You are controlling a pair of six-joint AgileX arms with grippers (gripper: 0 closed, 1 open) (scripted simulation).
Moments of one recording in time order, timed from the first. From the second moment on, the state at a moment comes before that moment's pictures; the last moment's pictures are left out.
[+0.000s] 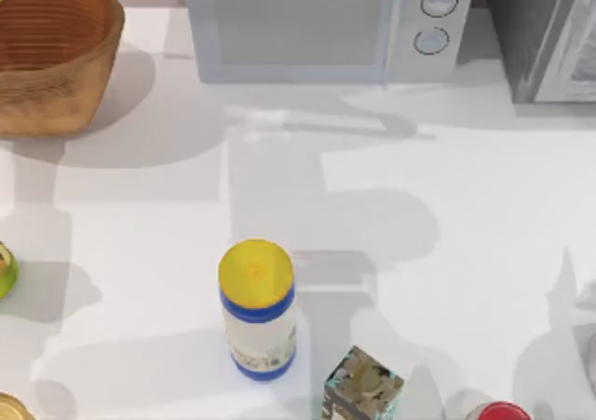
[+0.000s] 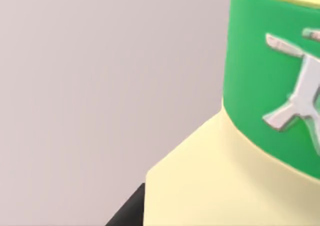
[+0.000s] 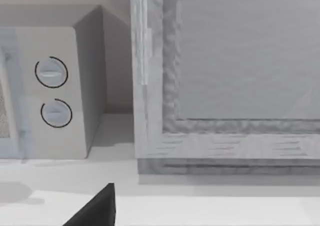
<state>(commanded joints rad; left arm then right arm) 0.11 1.78 1.33 0.35 0.13 0.03 0.00 0.00 0.00 0.00 0.00 0.00</state>
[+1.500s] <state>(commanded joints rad) 0.00 0.00 0.00 0.00 0.00 0.00 0.00 0.00 0.00 0.00 0.00 0.00</state>
